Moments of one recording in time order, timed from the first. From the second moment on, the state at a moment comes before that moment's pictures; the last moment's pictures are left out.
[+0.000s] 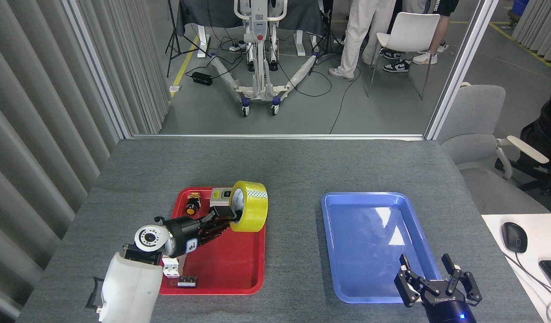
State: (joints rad) left arm -0.51 0.00 0.11 -1.07 -0.38 -0.12 -1.04; right arm 0.11 -0.08 -0.15 -1.54 1.38 -0.19 -0.05
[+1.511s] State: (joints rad) left arm -0.18 -0.10 0.00 -1.29 -0.20 -0.35 -1.13; right arm -0.16 -0.67 0.62 -1.65 0.78 -0.67 -0.07
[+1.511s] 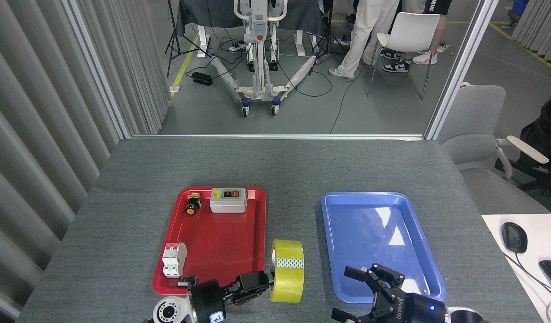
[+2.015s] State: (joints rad) left arm -0.19 -0.10 0.00 -1.29 -0.20 -0.35 -1.13; right arm -0.33 -0.57 0.76 -1.53 0.78 -0.76 -0.05
